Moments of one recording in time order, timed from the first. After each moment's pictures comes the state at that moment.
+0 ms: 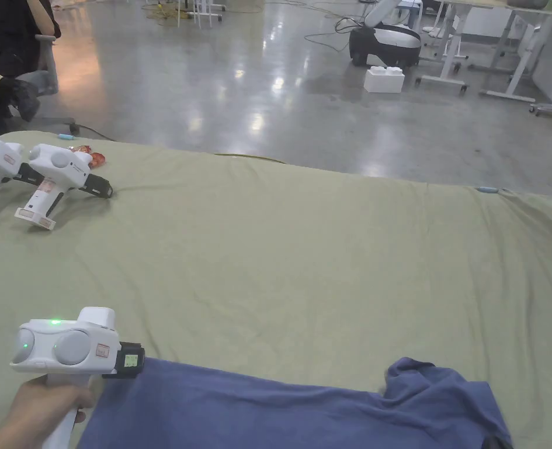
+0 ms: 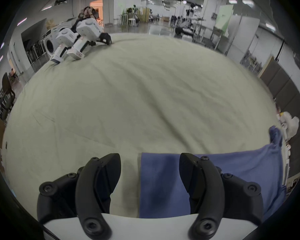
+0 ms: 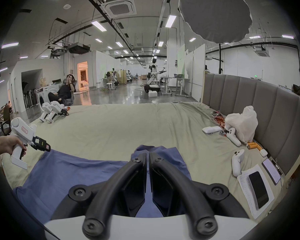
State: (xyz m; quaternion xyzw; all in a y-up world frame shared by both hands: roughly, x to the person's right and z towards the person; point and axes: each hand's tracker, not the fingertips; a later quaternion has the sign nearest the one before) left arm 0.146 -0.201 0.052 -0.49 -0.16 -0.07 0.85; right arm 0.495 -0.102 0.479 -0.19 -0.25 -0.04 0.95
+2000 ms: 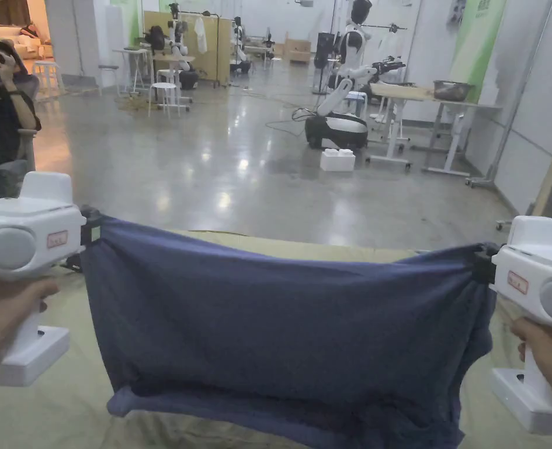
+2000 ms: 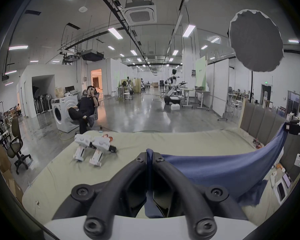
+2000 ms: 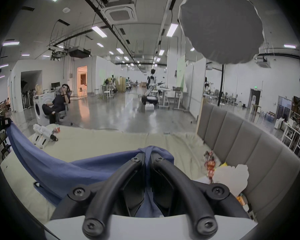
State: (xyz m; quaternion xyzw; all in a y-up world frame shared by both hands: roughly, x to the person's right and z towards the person) left arm 0.148 0.132 0.130 -0.14 -0.22 -0.04 0.97; right arm 0.643 0.121 0.379 -0.15 -0.25 0.00 0.96
